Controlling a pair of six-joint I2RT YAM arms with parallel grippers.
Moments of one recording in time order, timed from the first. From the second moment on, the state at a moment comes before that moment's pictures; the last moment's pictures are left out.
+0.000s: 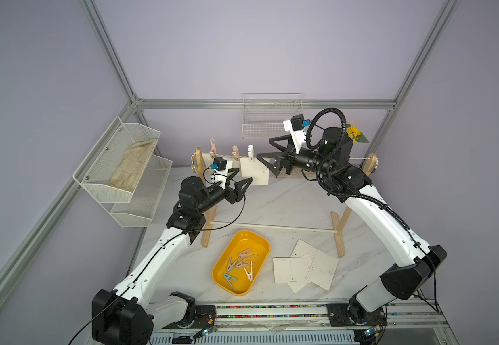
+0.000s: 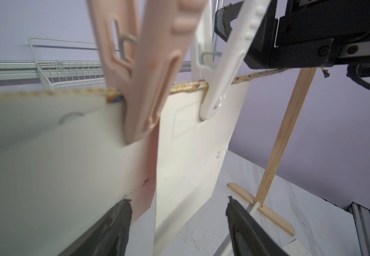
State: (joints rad) left arm -0.32 1.18 1.01 0.20 0.47 -0.10; right arm 0.53 1.58 1.81 -0.21 -0.60 0.16
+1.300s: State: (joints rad) left arm -0.32 1.22 1.01 0.28 0.63 -0.13; right arm 0.52 1.85 2.10 -0.29 -0.83 0.08
